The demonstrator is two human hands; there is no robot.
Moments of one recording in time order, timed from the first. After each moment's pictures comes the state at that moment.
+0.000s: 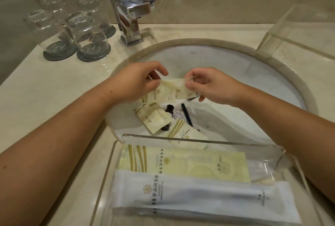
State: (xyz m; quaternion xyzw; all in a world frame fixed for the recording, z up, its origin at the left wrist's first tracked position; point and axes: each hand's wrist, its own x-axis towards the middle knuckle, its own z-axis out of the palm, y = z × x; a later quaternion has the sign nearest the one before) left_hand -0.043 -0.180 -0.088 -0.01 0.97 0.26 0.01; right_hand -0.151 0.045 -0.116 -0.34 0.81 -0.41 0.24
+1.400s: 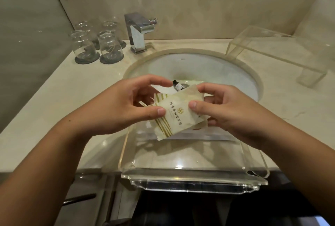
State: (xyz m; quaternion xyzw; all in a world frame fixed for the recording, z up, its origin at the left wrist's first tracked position) left_hand 0.142 -0.117 -0.004 0.08 0.87 0.49 0.03; right_hand 0.062 0.131 -0.011 -0.22 0.71 -0.60 0.29
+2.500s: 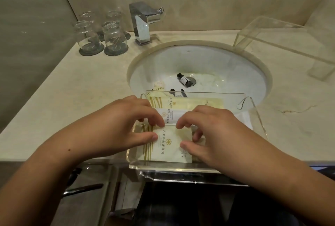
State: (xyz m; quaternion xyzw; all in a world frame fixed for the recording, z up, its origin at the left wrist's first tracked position) left_hand 0.180 -0.127 -0.026 0.13 0.97 0.20 0.02; right_hand 0.117 0.119 -0.034 -0.41 0.88 -0.25 0.09
